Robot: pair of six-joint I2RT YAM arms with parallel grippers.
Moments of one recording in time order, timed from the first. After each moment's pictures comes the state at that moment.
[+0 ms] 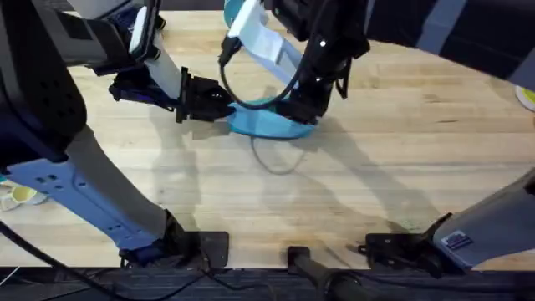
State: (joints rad) left arm 0.26 1.97 1.19 -1.22 1.13 2.04; right arm 0.66 1.83 1.56 -1.19 -0.07 -0.57
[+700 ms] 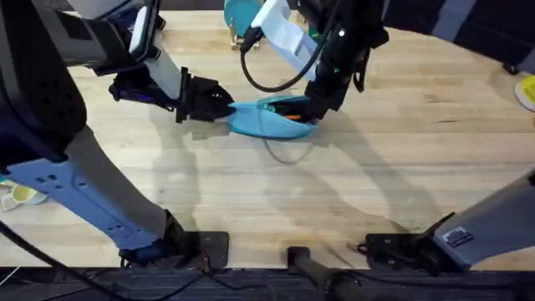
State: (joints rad) left arm 0.26 1.97 1.19 -1.22 1.13 2.04; right arm 0.57 1.83 1.56 -1.24 -0.05 -0.57
